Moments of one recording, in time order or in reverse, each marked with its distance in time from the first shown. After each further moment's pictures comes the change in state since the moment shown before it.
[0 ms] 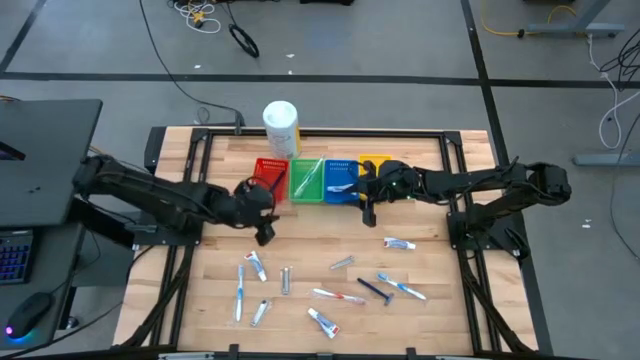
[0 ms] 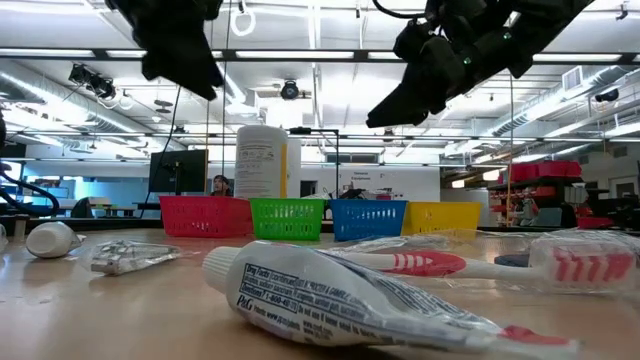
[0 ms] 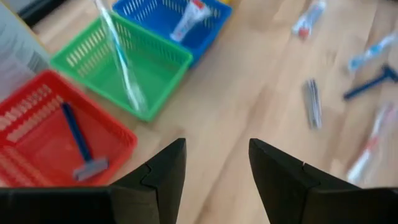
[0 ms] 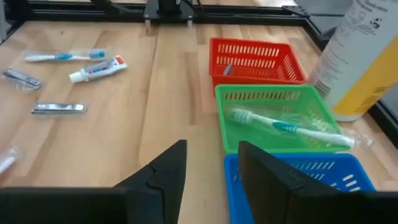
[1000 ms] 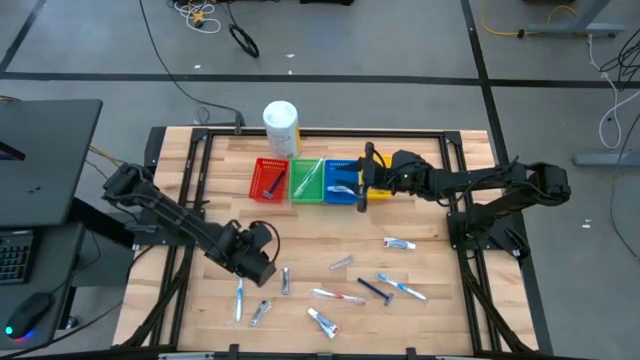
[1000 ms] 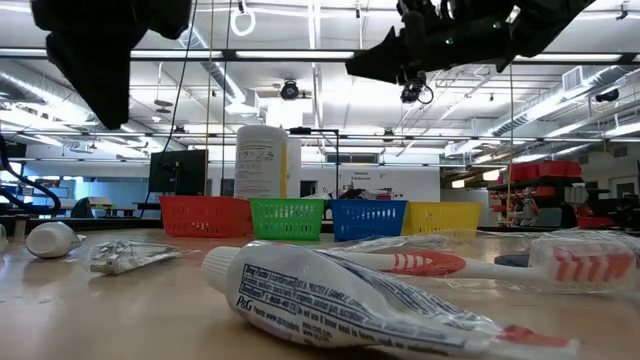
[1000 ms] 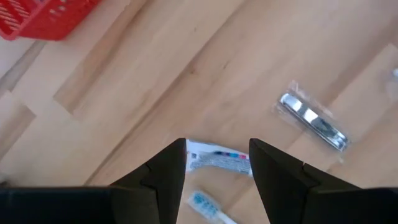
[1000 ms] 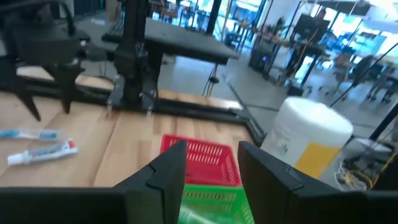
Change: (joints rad) left arm -0.296 0.367 0.244 -0.456 0.107 -0.584; right arm -0.027 0.000 0.000 0.379 0.069 -0.158
